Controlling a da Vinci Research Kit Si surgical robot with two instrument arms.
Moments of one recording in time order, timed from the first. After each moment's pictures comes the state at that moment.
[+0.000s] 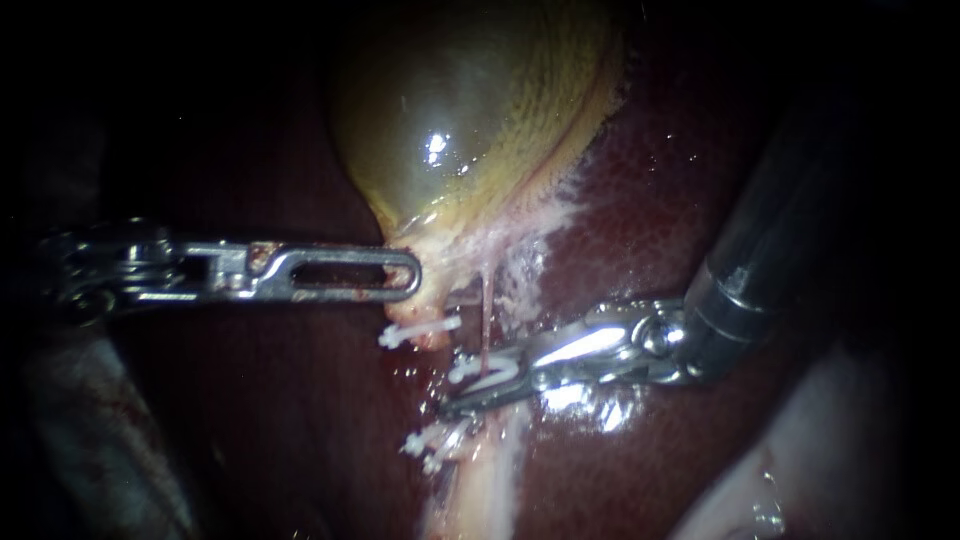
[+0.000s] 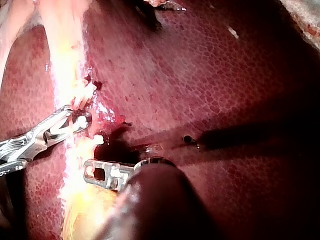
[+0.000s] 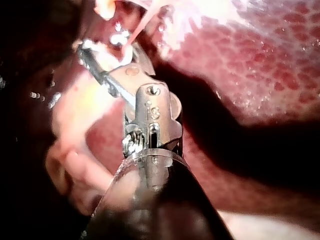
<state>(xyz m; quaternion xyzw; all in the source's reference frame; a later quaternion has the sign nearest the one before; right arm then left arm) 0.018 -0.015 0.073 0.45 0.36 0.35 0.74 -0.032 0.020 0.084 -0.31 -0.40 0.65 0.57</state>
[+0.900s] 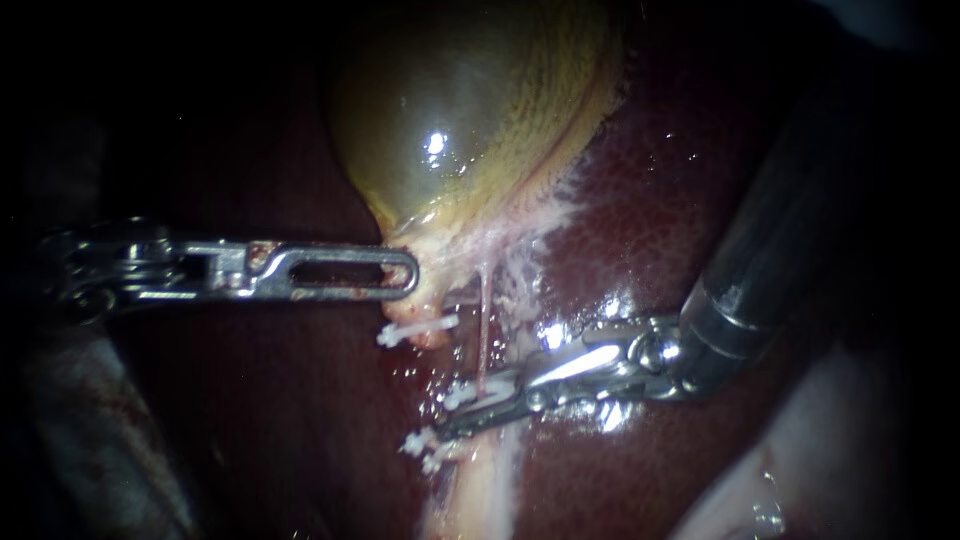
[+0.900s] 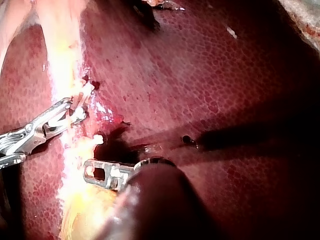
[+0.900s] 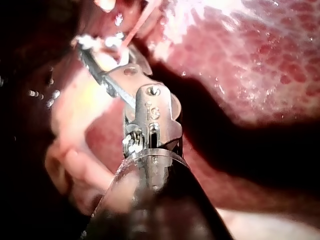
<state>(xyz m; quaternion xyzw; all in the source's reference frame) 0.018 -0.016 0.074 0.46 0.36 0.35 0.73 -0.031 0.020 0.084 -0.31 -0.40 0.65 0.57</state>
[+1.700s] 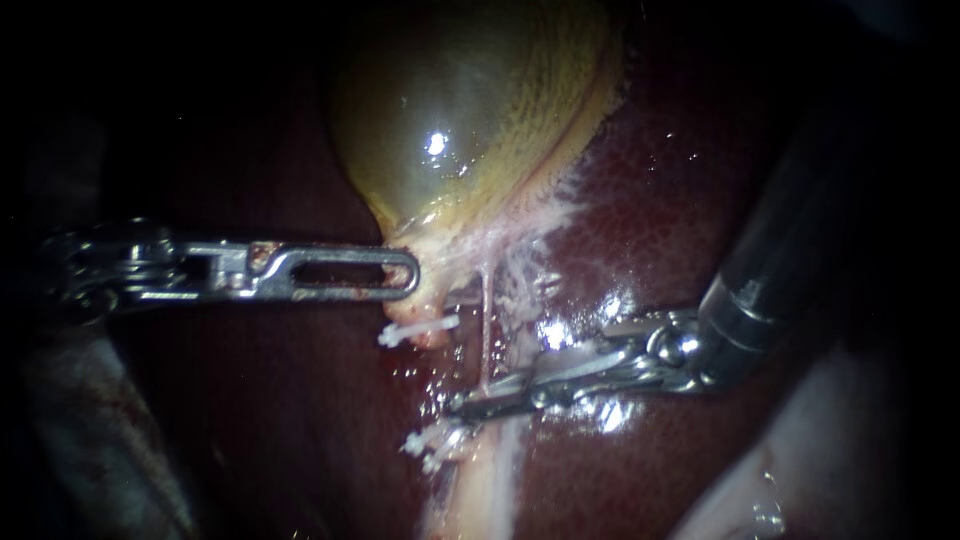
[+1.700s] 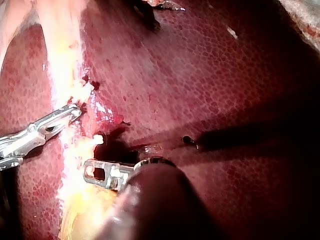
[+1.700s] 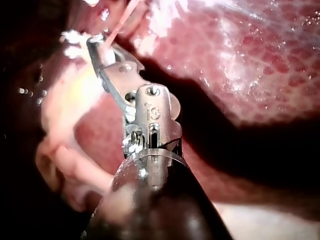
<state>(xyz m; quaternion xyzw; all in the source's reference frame) 0.015 -0.016 0.075 0.46 0.35 0.35 0.73 -0.032 0.020 0.085 -0.31 -0.40 0.65 0.57</state>
